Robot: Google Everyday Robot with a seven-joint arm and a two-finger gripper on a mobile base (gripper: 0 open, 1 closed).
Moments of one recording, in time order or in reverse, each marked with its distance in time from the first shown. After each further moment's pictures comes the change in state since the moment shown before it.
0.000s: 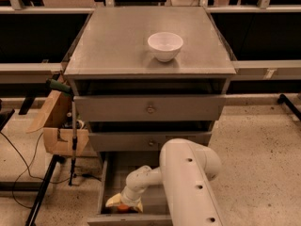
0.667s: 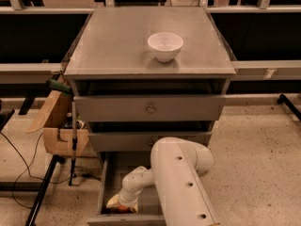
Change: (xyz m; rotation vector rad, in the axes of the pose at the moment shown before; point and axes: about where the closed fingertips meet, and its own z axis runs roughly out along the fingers) arm 0.002 -0.008 0.010 -0.031 0.022 0.056
